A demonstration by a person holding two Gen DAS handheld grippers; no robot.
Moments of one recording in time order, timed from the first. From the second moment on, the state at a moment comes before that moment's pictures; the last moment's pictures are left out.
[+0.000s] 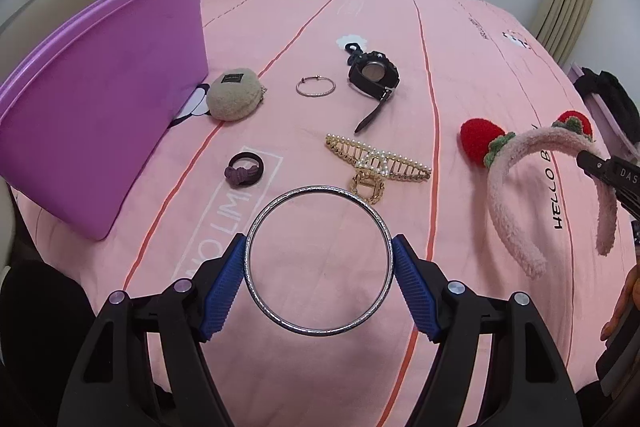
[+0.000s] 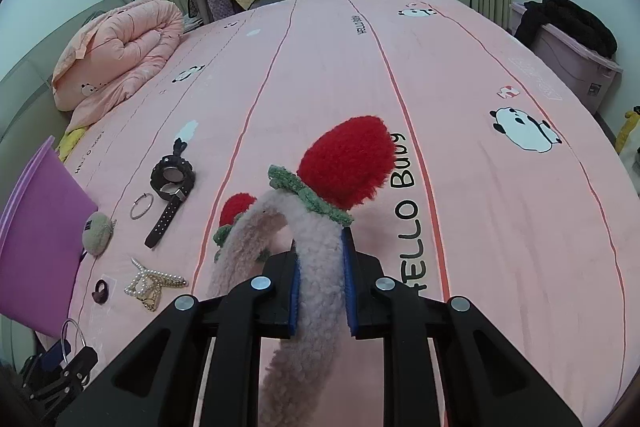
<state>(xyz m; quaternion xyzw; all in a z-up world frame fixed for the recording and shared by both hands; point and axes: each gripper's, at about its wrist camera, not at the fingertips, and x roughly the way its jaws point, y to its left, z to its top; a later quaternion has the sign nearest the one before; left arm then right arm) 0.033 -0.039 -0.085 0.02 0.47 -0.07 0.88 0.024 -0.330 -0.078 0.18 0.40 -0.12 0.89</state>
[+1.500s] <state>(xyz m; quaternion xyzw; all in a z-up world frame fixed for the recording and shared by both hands) 0.108 0.220 0.068 -0.04 0.35 0.06 0.93 0.138 -0.031 0.106 0.08 0.29 0.13 0.94</state>
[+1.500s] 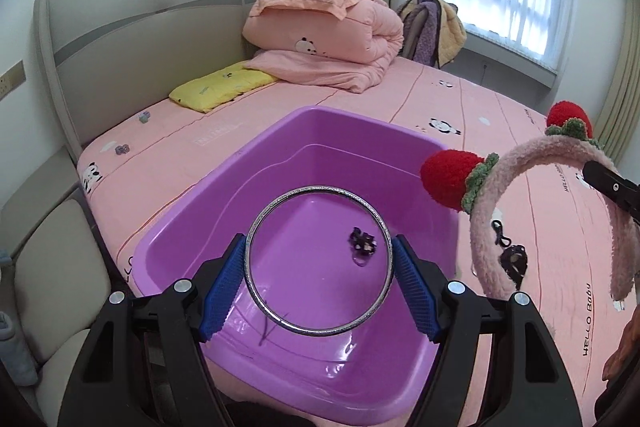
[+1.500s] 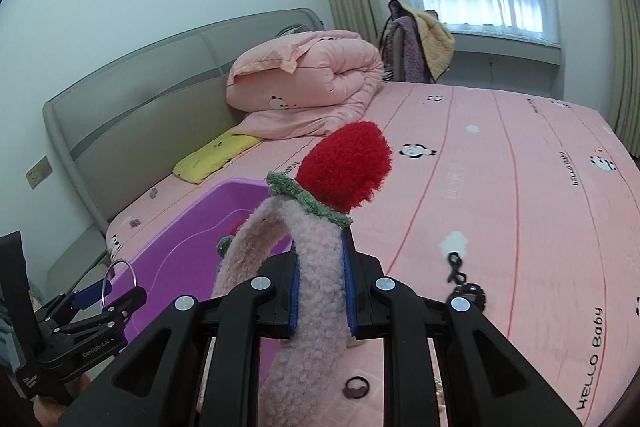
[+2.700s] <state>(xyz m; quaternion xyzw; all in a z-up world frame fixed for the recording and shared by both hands) 0.162 0.280 0.009 -0.08 0.43 0.12 0.89 0.245 0.119 0.023 -0.05 0.42 0.18 0.89</state>
